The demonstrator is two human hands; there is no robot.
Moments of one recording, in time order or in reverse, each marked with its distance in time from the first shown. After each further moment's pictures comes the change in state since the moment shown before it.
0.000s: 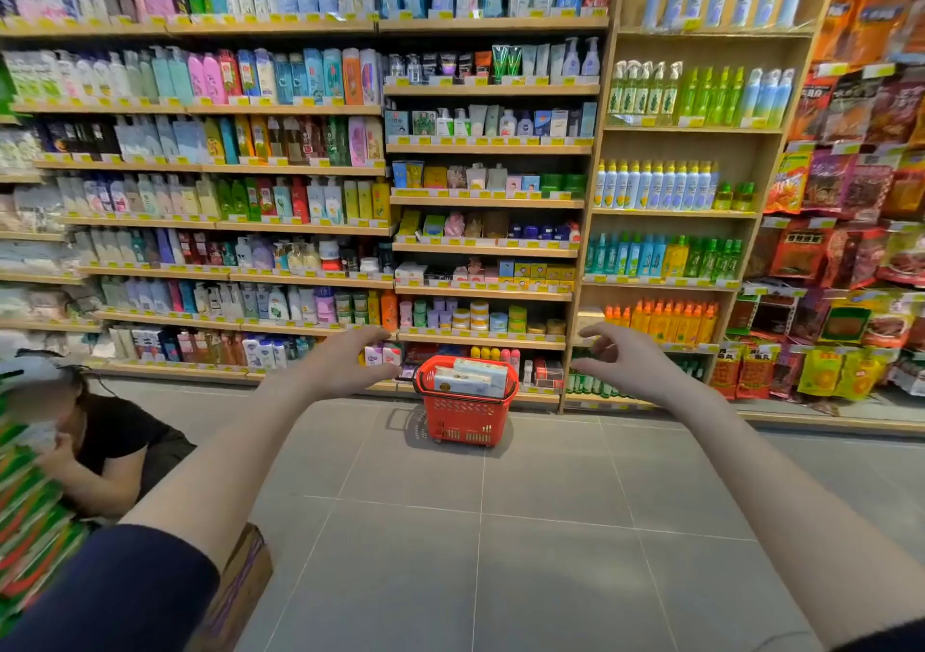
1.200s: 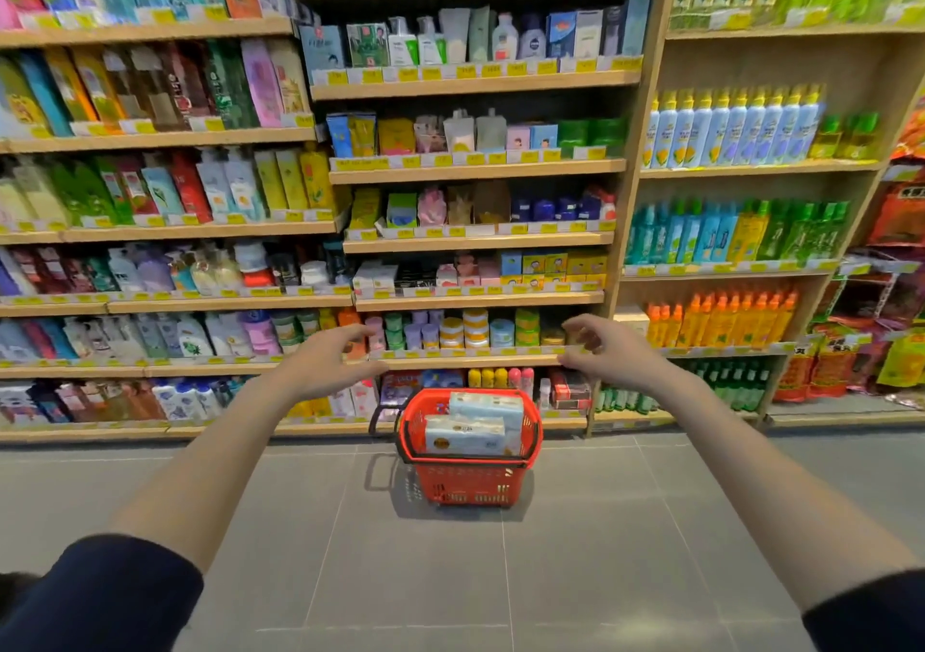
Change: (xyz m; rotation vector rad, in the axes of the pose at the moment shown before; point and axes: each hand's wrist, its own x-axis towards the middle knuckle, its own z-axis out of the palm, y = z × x) left_hand 0.555 -0.194 0.058 -0.027 -0.094 0.005; right_hand 0.542 0.105 0.151 0.001 -0.032 0.055
